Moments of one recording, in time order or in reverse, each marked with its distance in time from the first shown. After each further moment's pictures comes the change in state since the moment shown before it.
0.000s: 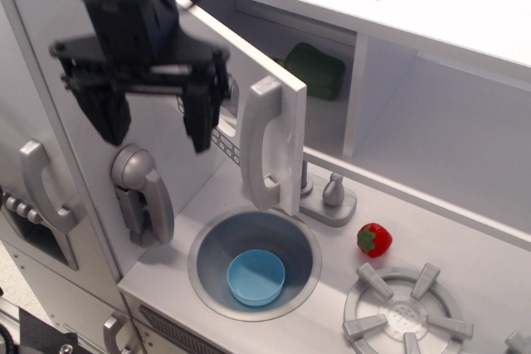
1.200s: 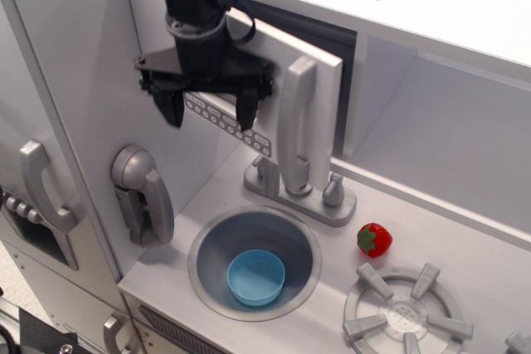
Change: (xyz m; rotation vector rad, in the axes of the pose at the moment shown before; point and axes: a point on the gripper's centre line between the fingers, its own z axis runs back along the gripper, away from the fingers) arm 0.081 -0.008 -0.054 0.057 -0.181 0.090
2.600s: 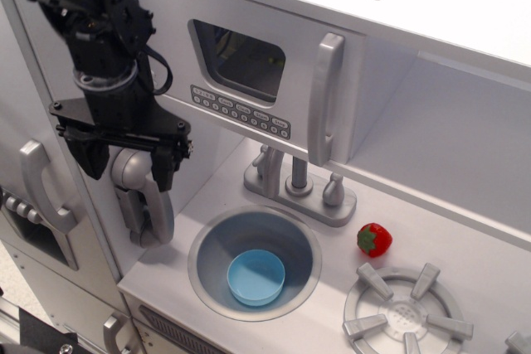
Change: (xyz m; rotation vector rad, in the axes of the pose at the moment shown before) arm -0.054 0.069 -0.007 0.036 0.108 -0.117
